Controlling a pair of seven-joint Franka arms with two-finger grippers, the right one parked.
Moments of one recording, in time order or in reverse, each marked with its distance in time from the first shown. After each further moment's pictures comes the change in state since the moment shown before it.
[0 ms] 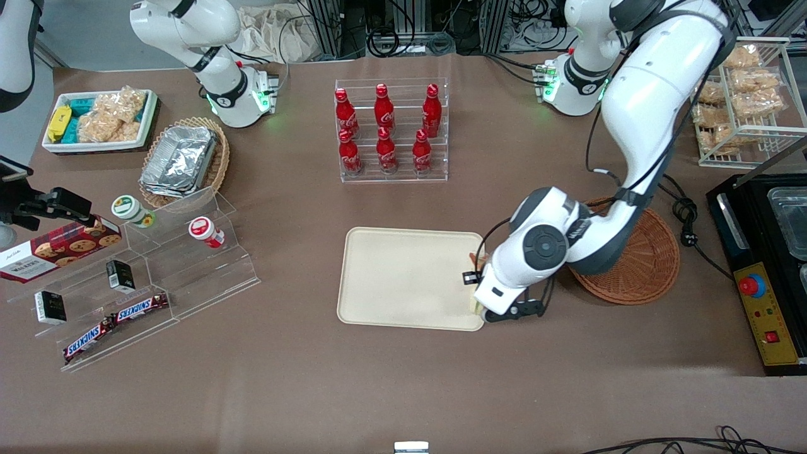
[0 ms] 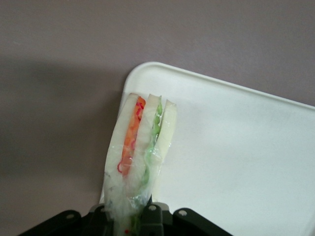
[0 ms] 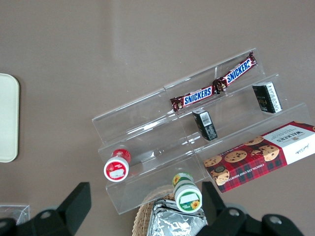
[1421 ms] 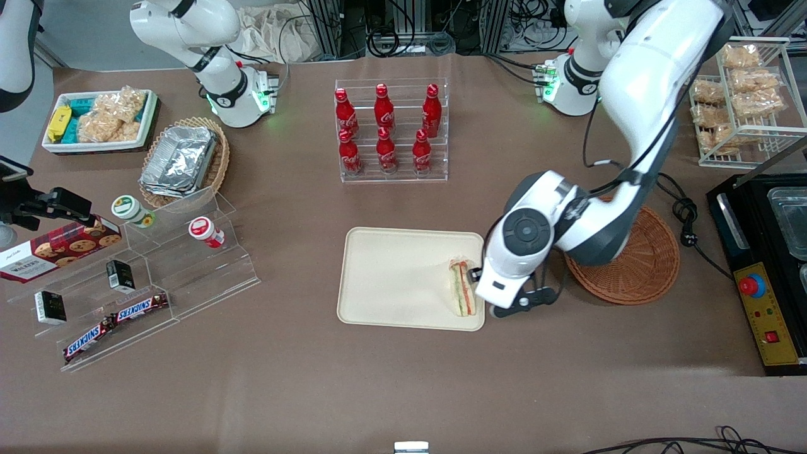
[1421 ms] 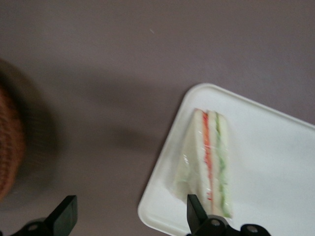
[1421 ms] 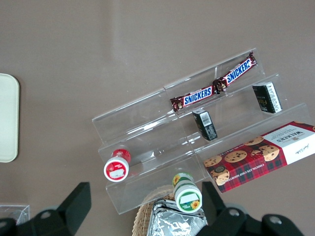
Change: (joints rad) arm 0.011 -0.132 0.015 0.042 0.086 -0.253 -0.155
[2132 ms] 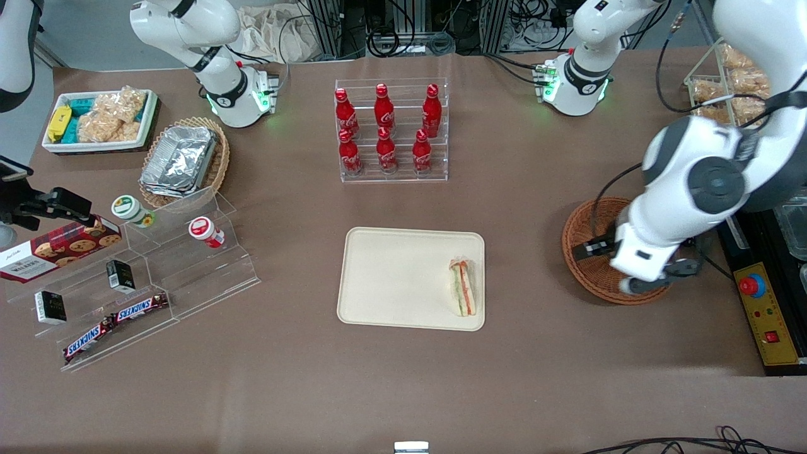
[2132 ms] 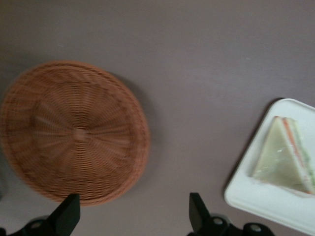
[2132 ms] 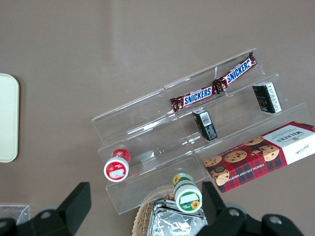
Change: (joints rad) arm 0.760 -0.260 -0.467 -0.285 -0.041 -0.074 0.298
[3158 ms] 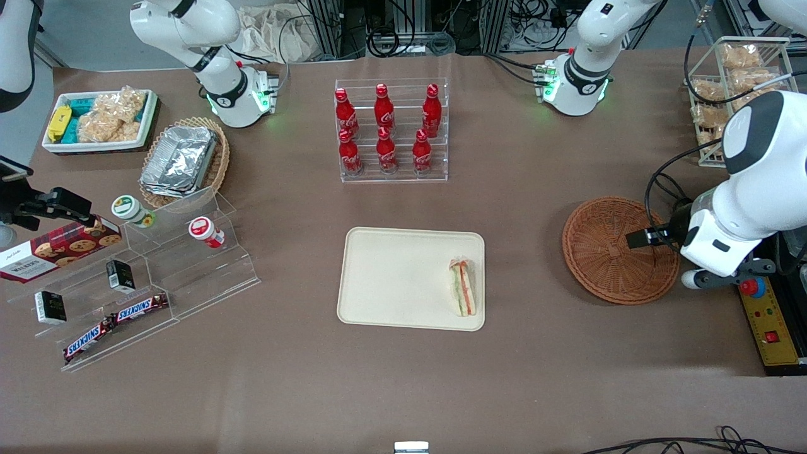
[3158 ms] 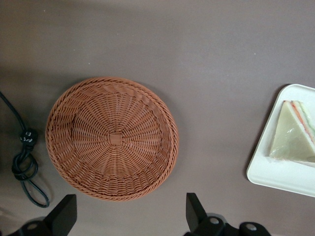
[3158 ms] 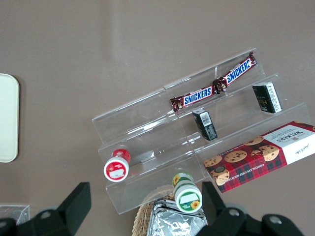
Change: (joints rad) arm 0.078 -0.005 -0.014 0.099 -0.041 -0.096 0.245
